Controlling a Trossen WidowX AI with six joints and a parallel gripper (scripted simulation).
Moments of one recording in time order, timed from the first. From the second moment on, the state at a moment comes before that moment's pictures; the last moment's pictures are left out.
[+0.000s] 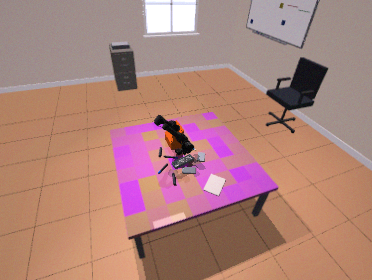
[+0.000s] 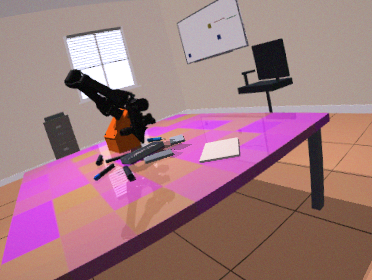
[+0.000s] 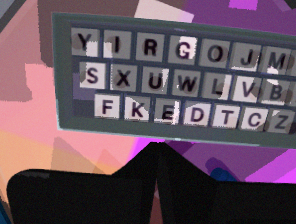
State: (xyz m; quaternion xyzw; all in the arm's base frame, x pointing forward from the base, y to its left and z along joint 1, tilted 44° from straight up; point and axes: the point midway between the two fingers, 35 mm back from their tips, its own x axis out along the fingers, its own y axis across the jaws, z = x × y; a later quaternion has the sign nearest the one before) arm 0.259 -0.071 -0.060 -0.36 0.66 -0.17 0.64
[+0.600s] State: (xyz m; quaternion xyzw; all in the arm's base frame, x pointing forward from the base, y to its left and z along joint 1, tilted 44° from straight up) arm 0.261 -0.030 -0.021 -0.36 0.65 -0.17 0.64
